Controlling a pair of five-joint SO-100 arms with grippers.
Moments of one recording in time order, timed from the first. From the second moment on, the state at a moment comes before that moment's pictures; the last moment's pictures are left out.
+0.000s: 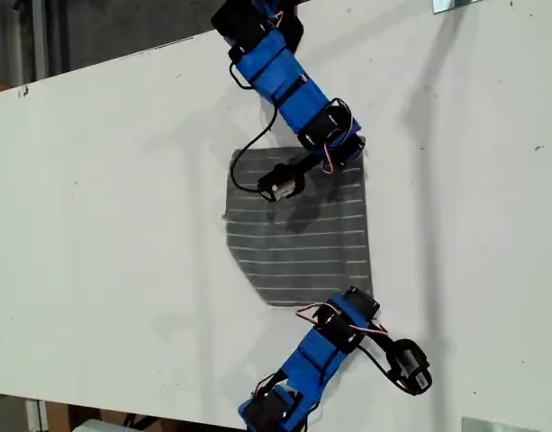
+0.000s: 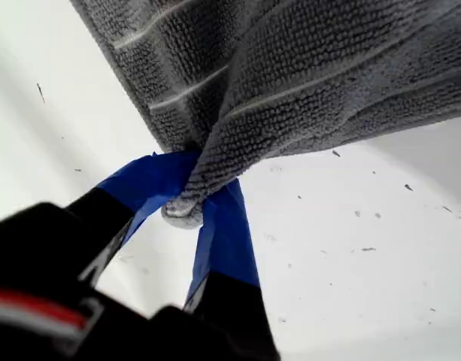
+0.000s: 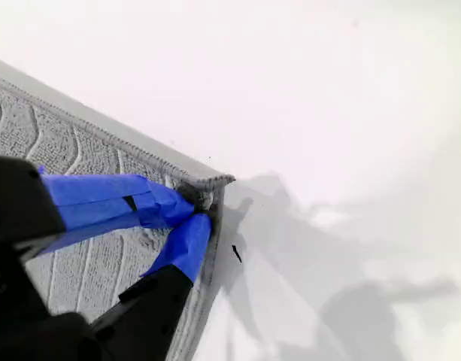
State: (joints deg) arm 0 31.2 51.3 51.7 88.2 -93.4; arm 1 -33.6 69.2 77.2 85.6 88.6
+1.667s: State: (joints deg) arm 0 -17.1 112.0 95.9 84.6 -61.5; arm 1 15.1 106.7 92.4 87.9 62.5
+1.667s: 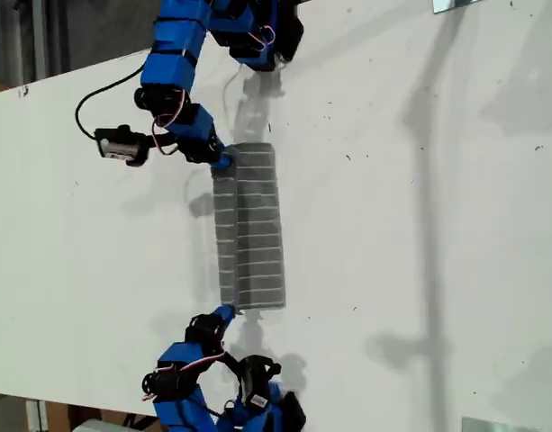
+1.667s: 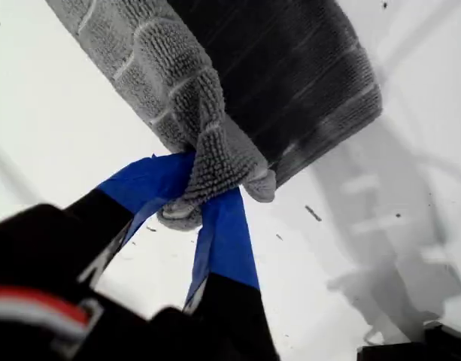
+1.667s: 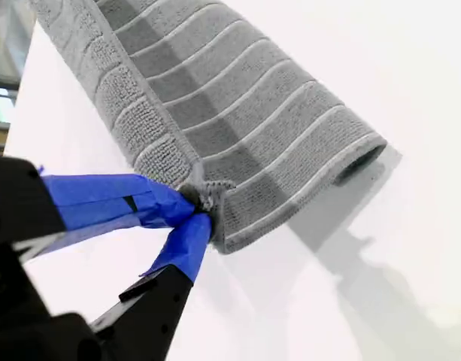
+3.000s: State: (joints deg) arm 0 -24.3 76.2 85.9 72.9 -50.5; arm 1 13.0 106.3 116.5 74.2 62.1
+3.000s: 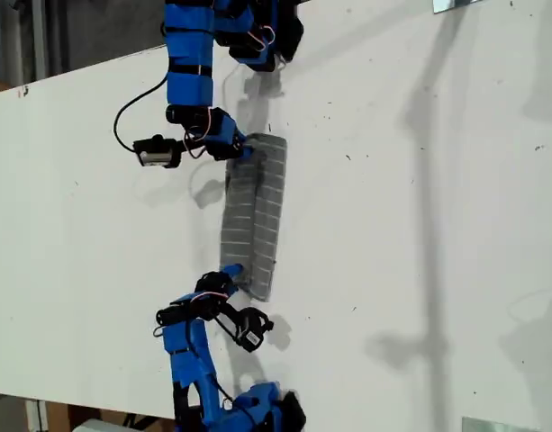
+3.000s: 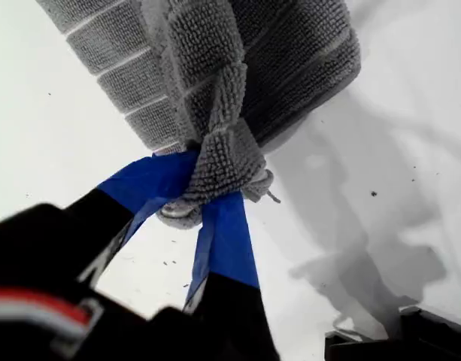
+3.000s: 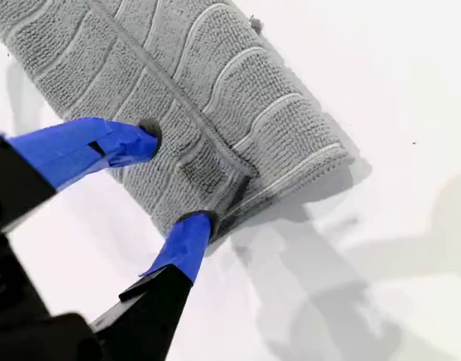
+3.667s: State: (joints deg) arm 0 -28.1 72.1 88.6 71.0 -49.7; arm 1 10.7 106.3 117.2 74.2 62.4
